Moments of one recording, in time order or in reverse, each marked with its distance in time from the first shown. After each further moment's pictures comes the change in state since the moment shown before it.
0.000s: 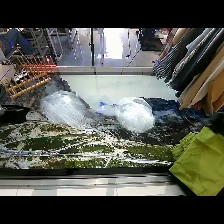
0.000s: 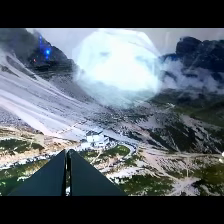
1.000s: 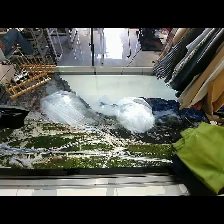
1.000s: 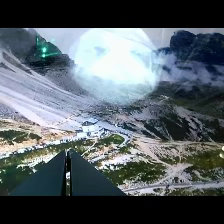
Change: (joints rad) left arm 0.000 0.054 0.000 0.000 -0.057 0.000; right arm -0.799 0.012 -0.229 -0.323 0.210 -0.092
